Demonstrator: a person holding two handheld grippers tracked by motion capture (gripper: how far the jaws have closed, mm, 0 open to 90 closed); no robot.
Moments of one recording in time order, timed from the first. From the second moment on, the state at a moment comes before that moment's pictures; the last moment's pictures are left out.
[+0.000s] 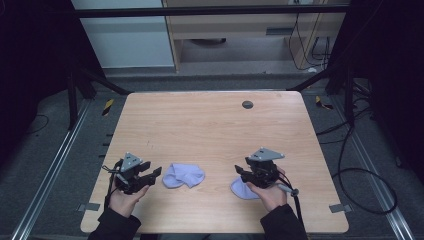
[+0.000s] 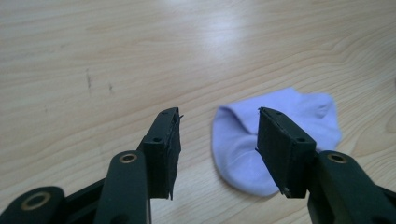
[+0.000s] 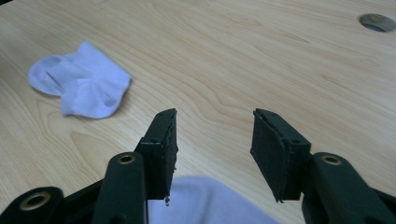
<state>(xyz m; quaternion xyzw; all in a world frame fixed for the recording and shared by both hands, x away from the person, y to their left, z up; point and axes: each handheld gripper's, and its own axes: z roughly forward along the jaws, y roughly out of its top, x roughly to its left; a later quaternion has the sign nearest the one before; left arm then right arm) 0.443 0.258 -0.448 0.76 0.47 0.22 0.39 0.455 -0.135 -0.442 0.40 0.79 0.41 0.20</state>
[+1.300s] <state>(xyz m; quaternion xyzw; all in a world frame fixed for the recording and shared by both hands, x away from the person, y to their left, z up) 0.459 0.234 -0.489 0.80 0.47 0.19 0.32 0.465 0.020 -0.494 0.29 0.88 0.36 0.10</state>
